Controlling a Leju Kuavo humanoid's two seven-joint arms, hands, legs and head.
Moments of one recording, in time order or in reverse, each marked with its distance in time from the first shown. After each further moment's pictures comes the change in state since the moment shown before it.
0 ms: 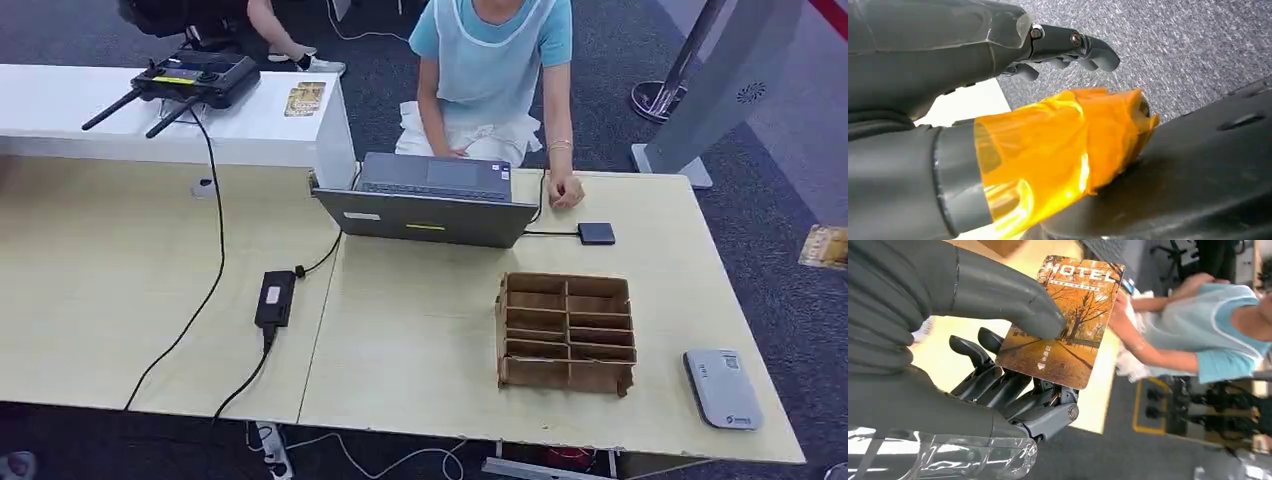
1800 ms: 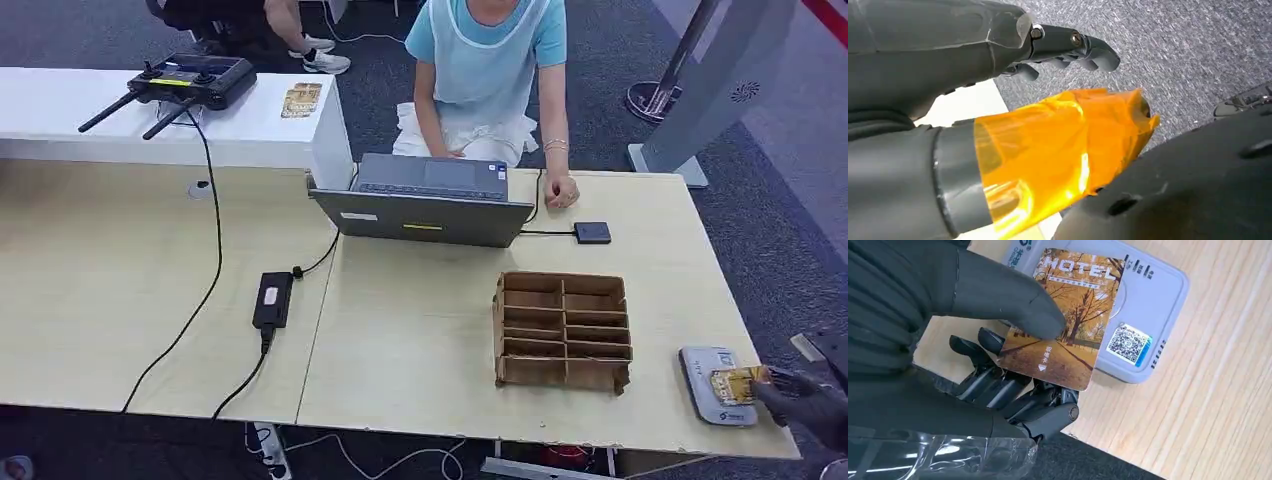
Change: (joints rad) left arm -0.002 0.021 -0.001 0.000 -0.043 -0.015 -0.002; right arm 0.140 -0.030 0.404 0.177 0.234 -0.172 -0.048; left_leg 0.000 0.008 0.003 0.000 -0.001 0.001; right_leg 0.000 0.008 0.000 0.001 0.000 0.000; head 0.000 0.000
